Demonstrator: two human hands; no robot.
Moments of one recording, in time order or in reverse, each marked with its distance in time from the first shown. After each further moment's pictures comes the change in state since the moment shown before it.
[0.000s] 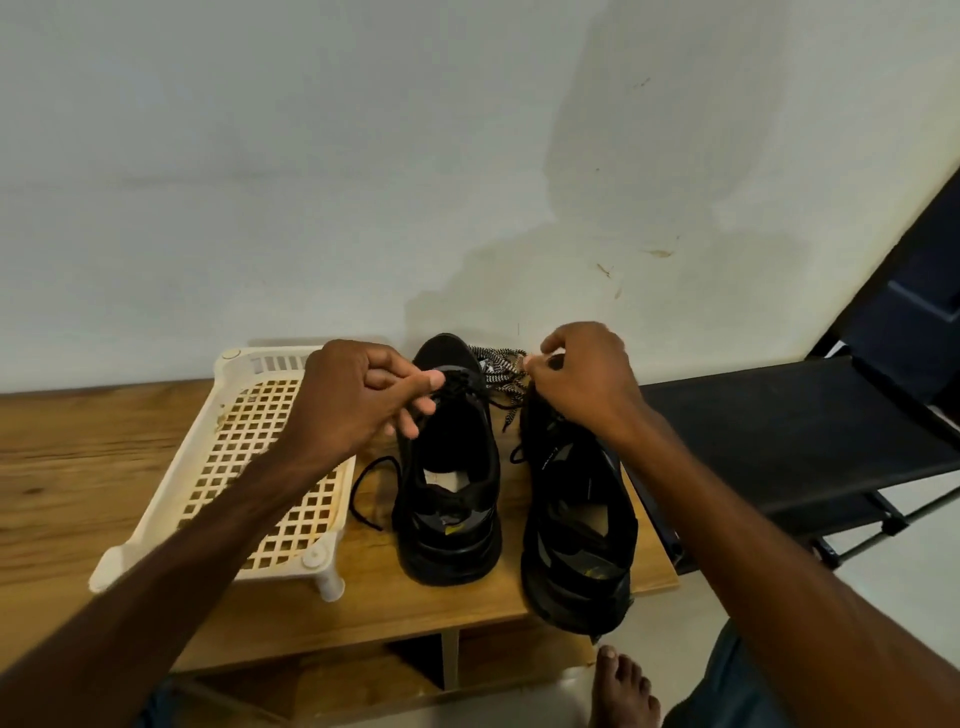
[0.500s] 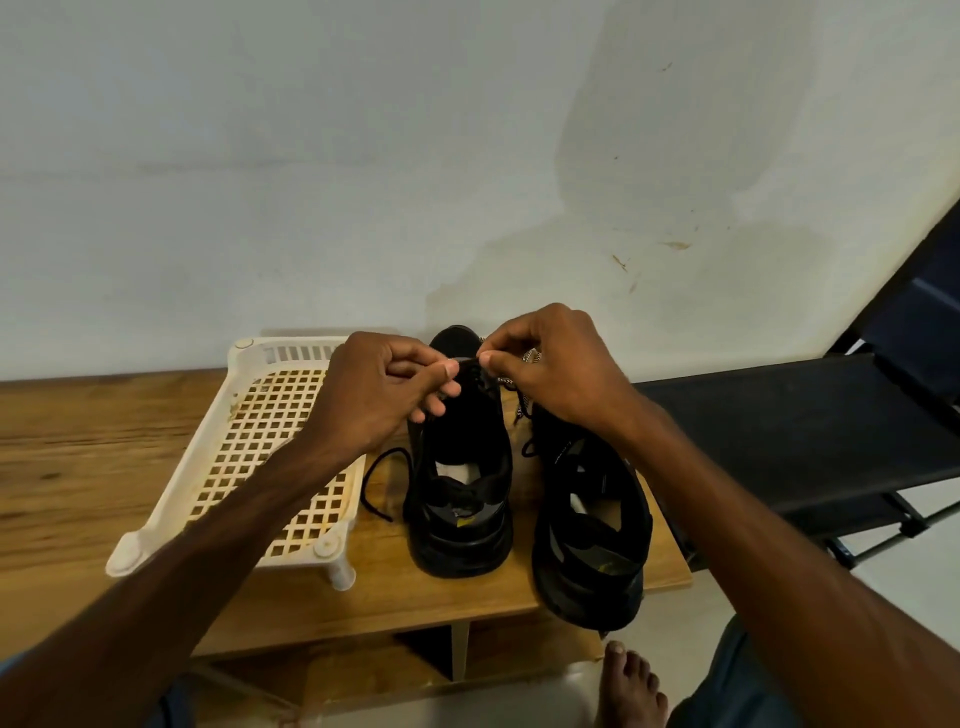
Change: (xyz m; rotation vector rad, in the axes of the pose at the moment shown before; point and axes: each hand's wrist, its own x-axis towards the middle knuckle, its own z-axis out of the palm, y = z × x) left_hand 0.001 0.002 0.007 -0.014 -0.009 0.014; right_hand -0.006 -0.026 0.000 0.309 -0.082 -0.424
